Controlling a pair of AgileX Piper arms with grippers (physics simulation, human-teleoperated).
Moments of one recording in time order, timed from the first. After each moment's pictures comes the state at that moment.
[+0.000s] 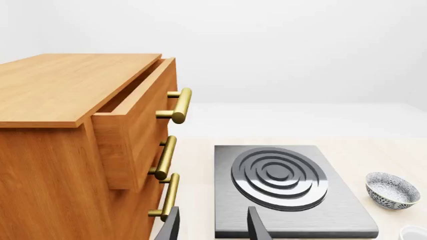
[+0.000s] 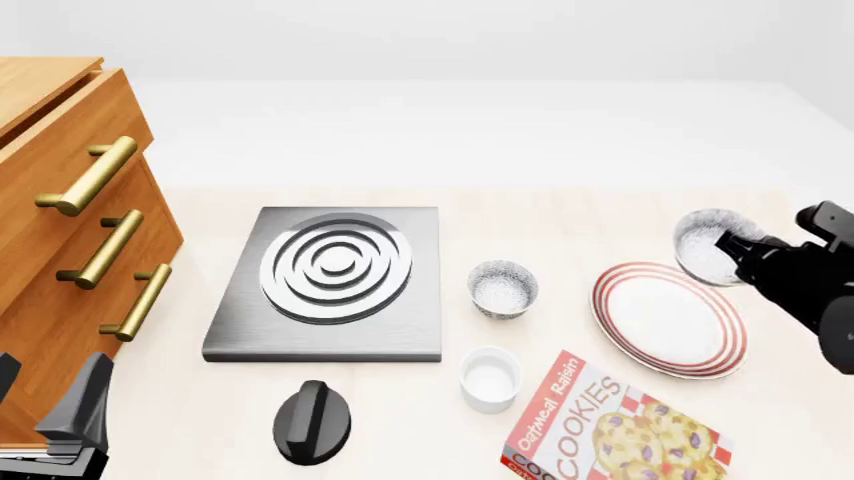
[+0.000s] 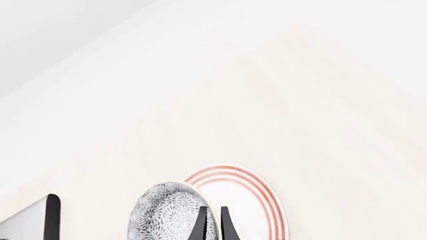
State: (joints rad) left arm 0.00 0.01 0.00 0.00 0.00; right arm -0.23 1.37 -0.58 -0.25 0.40
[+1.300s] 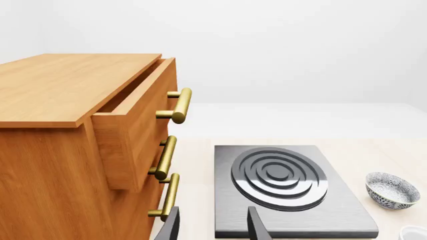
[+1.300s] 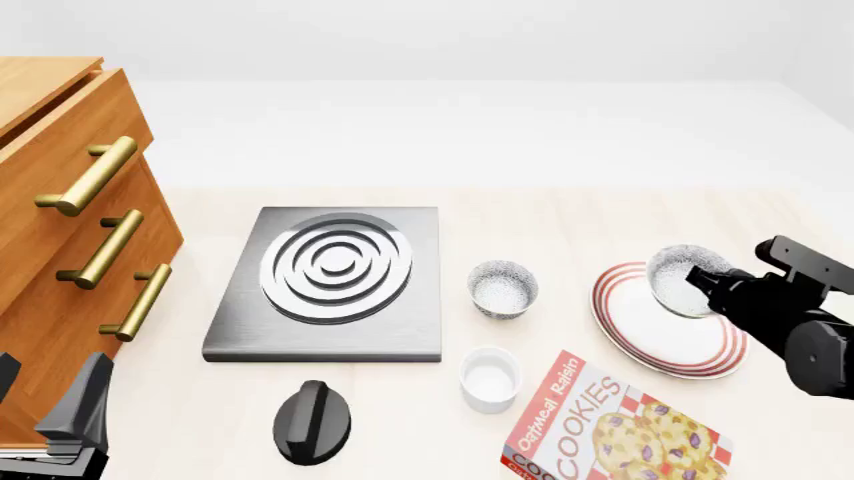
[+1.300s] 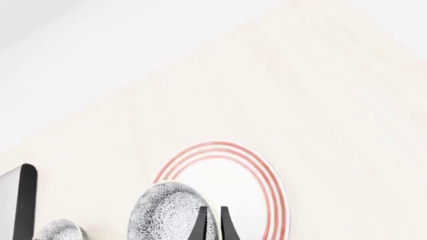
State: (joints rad) left arm 0.00 0.01 0.00 0.00 0.00; right arm -0.20 1.49 -0.51 -0.36 0.35
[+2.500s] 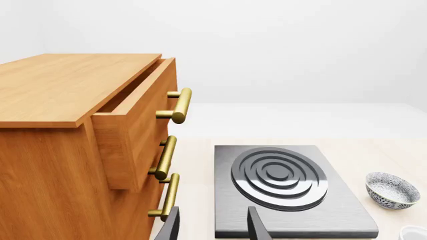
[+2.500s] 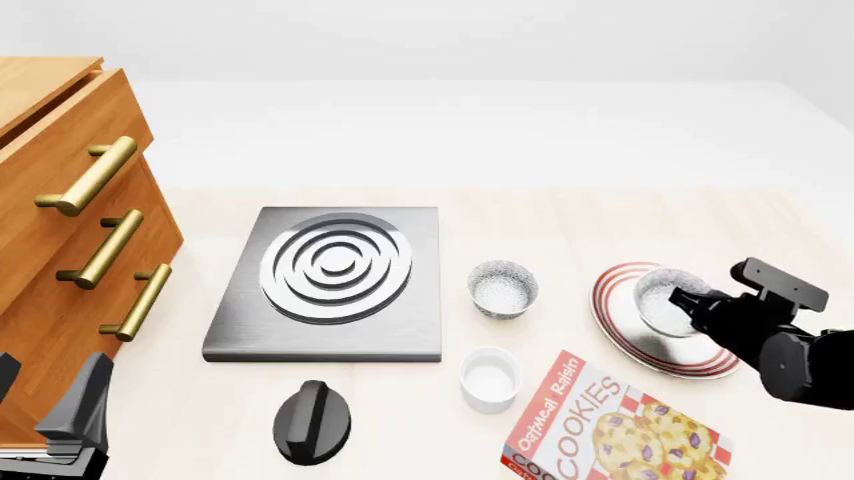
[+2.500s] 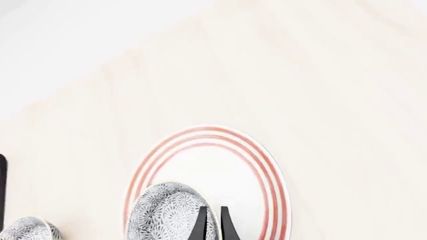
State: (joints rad) left arm 0.00 0.01 0.00 0.00 0.00; right arm -0.19 1.66 -0.51 -0.46 0.34
